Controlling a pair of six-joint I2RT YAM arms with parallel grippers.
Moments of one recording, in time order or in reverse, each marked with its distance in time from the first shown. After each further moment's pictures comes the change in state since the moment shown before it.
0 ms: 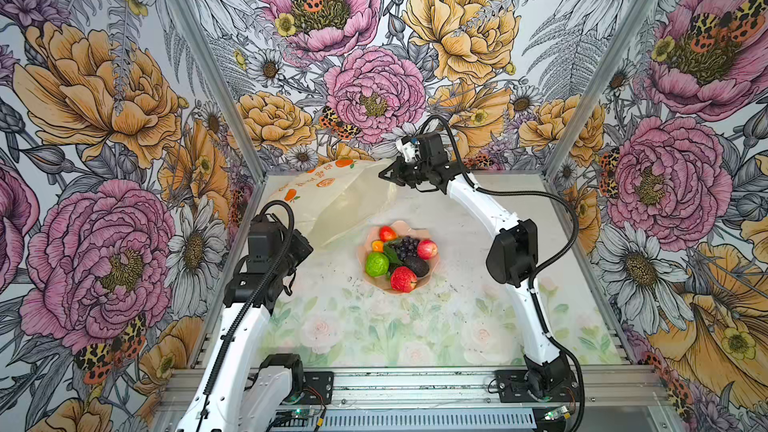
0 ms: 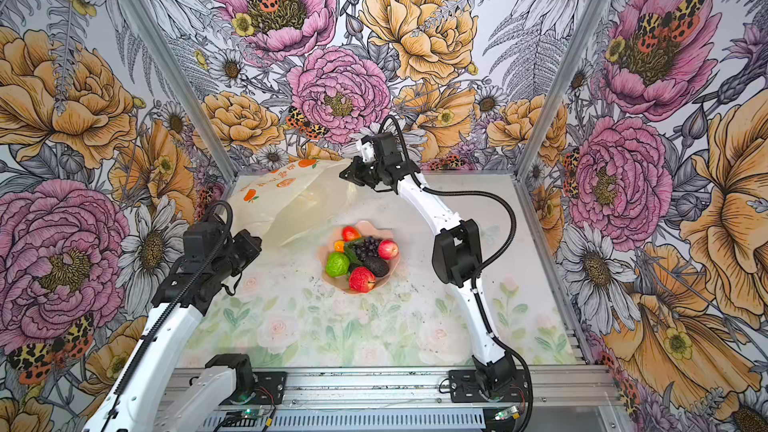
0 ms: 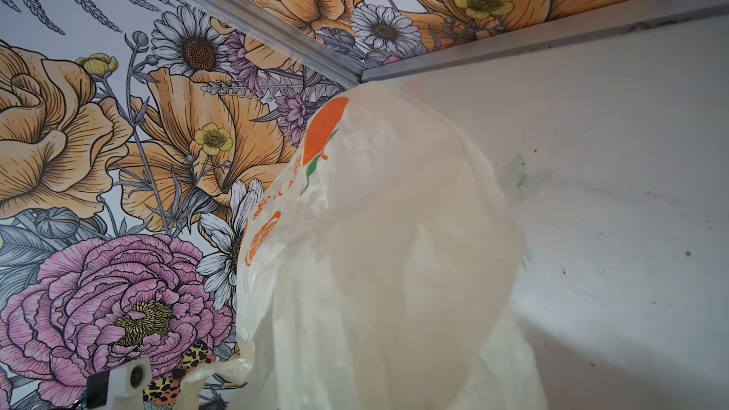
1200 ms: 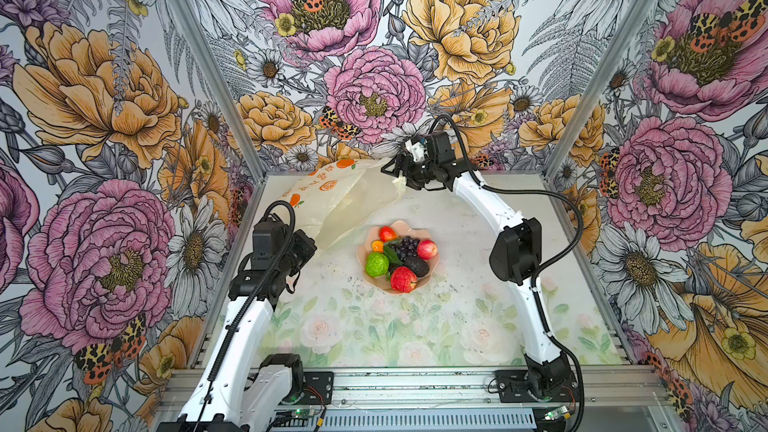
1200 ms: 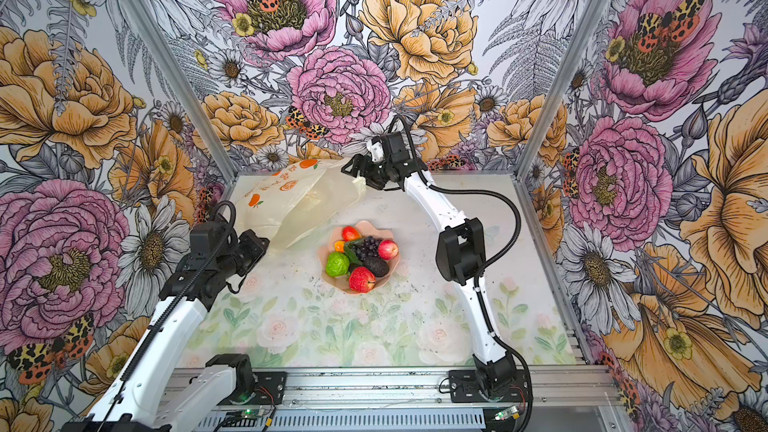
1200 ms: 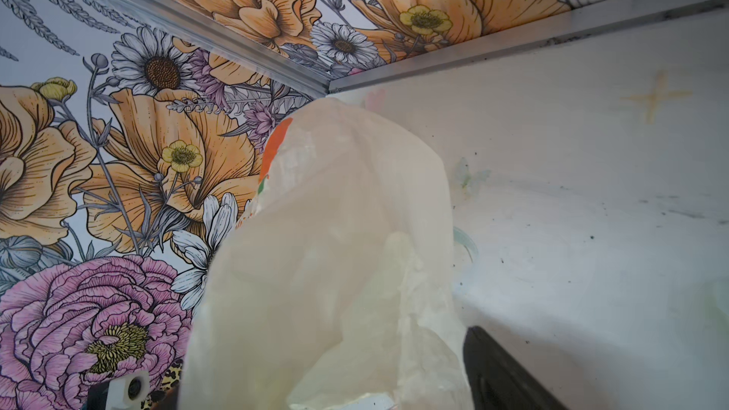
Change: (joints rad) left arm 0.000 0.062 -0.023 0.049 0.082 -0.074; right arm -0.056 -0.013 -0.032 -0.076 0.040 -0.052
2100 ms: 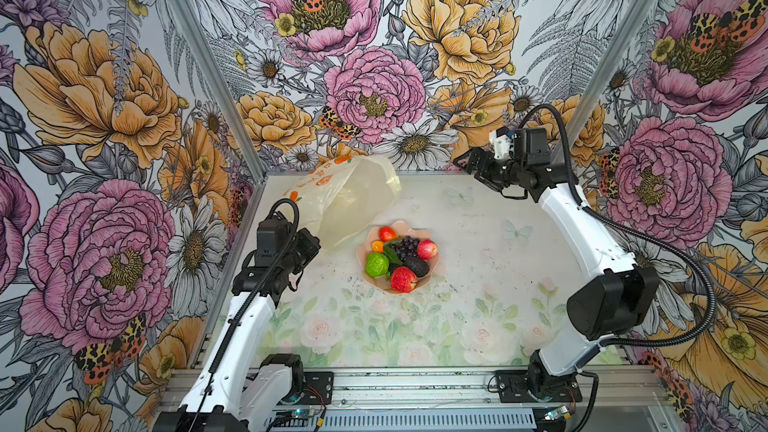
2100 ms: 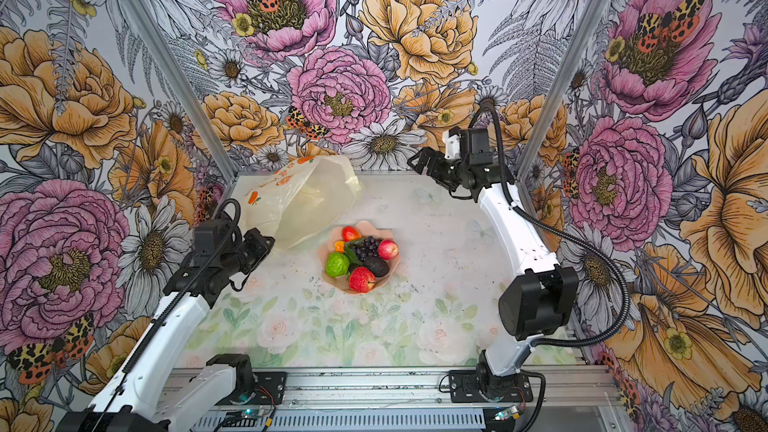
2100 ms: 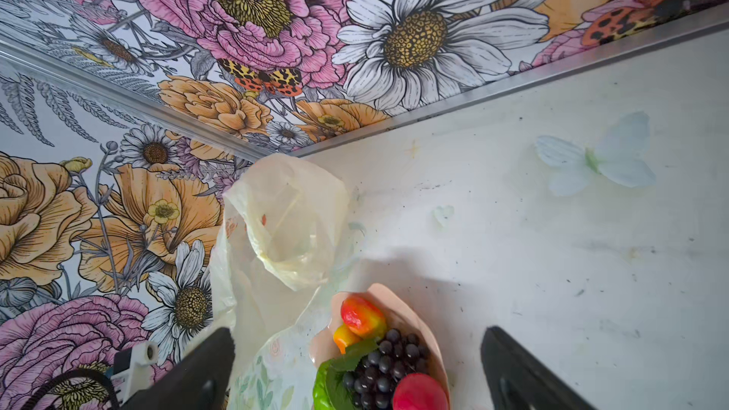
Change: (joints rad) left arm -0.035 0.028 0.013 0.021 0.021 -0.006; right arm -0.254 -0.731 -0.648 -0.098 0.114 -0.138
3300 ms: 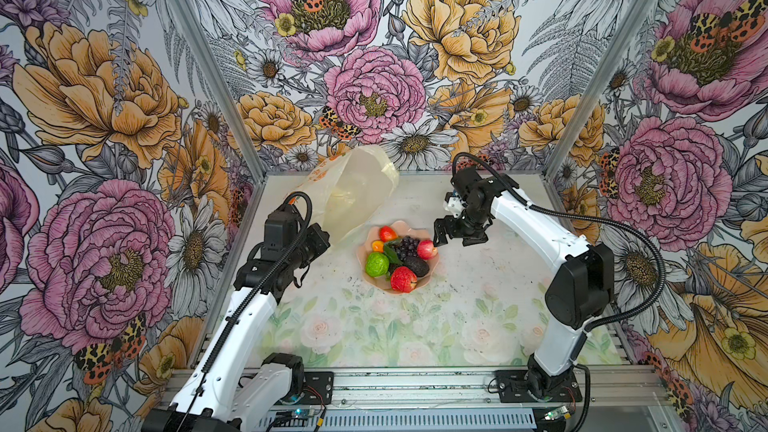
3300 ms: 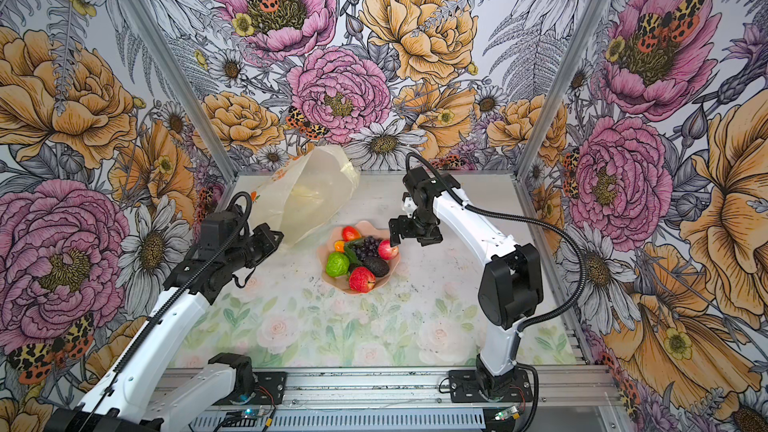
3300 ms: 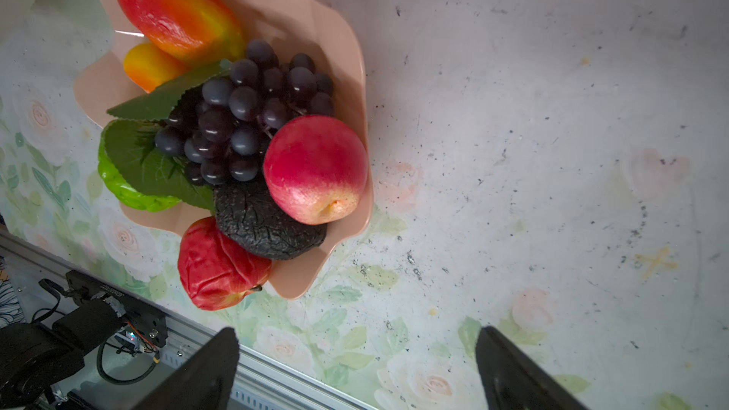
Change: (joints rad) left arm -0.104 0.013 0.082 -0.056 -0.027 0.077; right arm 0.270 0.189 -0.008 -0.575 0.238 -0.282
